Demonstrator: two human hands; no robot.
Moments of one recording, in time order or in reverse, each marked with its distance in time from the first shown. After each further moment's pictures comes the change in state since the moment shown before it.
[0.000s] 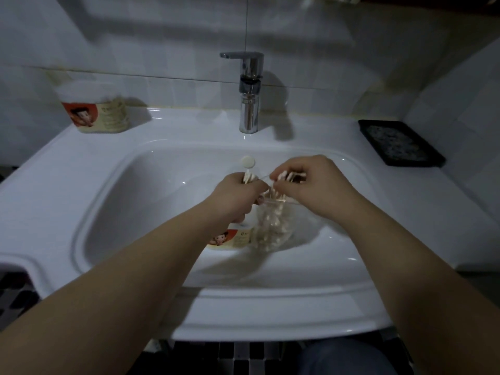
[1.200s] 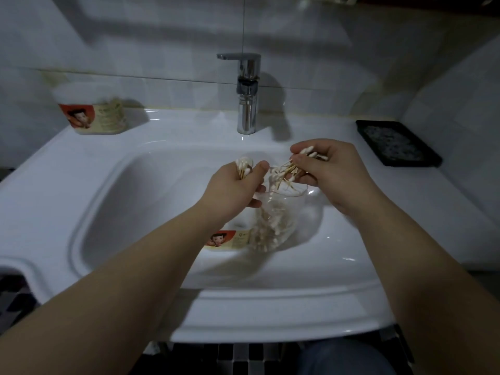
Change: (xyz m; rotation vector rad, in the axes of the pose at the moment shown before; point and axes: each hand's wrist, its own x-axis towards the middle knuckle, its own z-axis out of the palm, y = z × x) left_hand -0.001 0.003 0.000 -0.079 0.107 0.225; right_hand 0.008 0.005 -0.015 0.532 0.210 0.153
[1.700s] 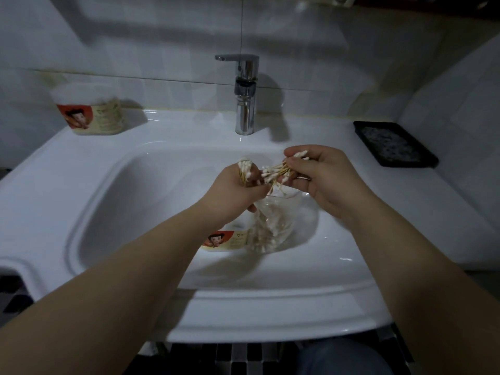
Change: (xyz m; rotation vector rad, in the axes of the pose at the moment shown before) left_hand 0.003 -0.004 0.000 0.158 -0.108 0.120; right_hand 0.001 0.001 0.009 0.252 -0.068 0.153
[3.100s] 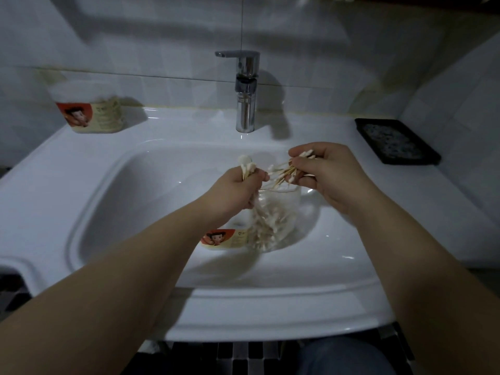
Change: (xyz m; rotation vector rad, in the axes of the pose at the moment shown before) left_hand 0.002 -0.005 0.000 -0.162 -0.064 -0.140; right_hand 0.003 0.000 -0.009 -0.201 0.051 -0.018
